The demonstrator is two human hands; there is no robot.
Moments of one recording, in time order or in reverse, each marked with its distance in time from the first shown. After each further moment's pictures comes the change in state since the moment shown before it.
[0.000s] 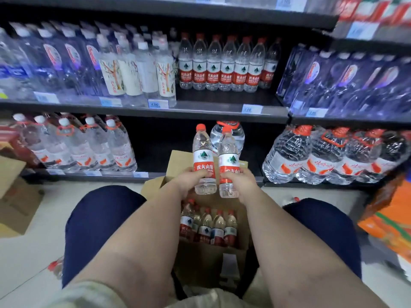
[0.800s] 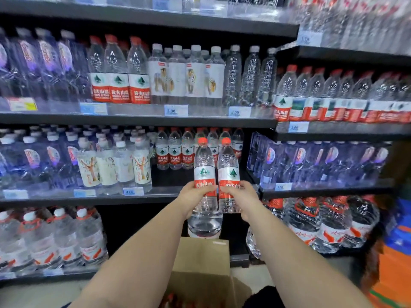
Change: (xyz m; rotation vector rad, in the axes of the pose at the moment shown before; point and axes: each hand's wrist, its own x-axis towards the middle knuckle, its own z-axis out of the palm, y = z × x) left_hand 0.016 0.205 0.058 -0.098 -0.049 0.383; right_hand 0.039 -0.186 -0.064 0.097 0.043 -0.340
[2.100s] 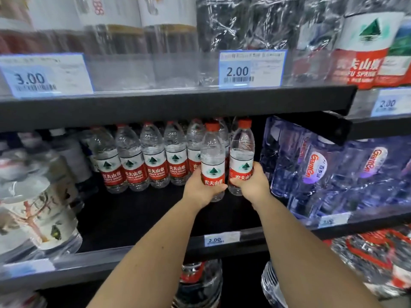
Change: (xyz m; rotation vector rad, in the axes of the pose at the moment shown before) left_hand 0.332 -0.036 0.064 0.317 0.073 0.249; right_hand 0.352 0.060 -0.015 -0.280 0.189 -0.181
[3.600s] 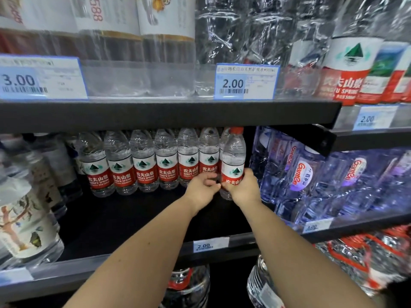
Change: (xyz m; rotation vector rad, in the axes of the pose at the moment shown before) left_hand 0.017 0.005 0.020 -0.020 -0.174 -0.079; right_hand 0.003 -0.007 0.000 -0.261 0.093 0.010
